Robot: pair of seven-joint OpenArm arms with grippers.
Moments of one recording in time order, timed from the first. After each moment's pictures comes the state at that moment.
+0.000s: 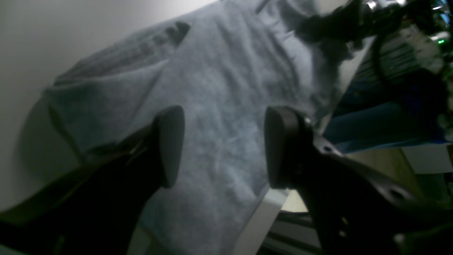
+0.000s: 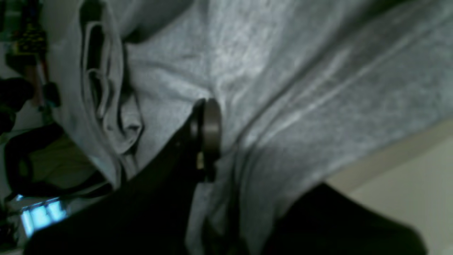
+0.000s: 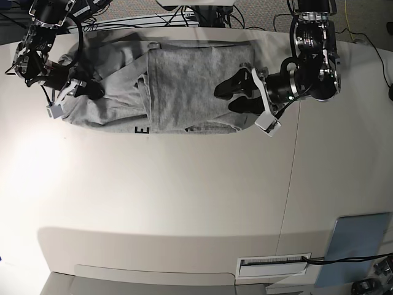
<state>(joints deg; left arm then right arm) 9.6 -7.1 -7.5 102.6 -55.7 -40.7 72.9 -7.8 20.6 33.1 72.1 63.5 38.4 -74.4</state>
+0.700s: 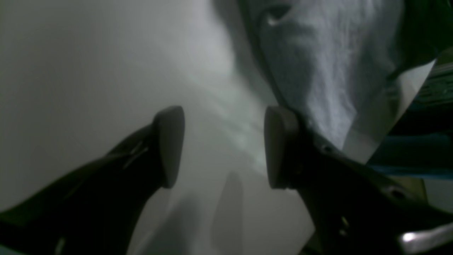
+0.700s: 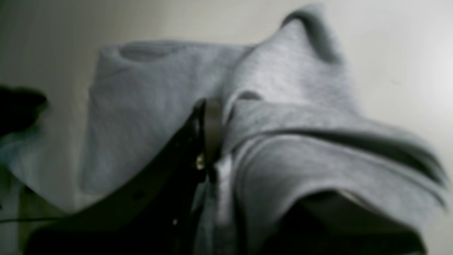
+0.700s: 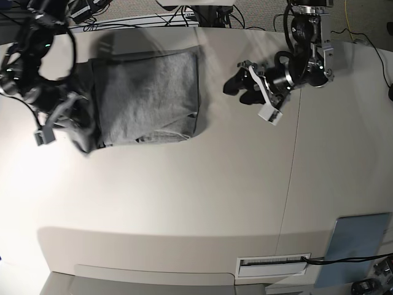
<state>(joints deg) 13.0 -6.1 -5.5 94.6 -40.8 -39.0 58.2 -9.1 15.8 32.5 108.9 50.5 30.9 -73.6</state>
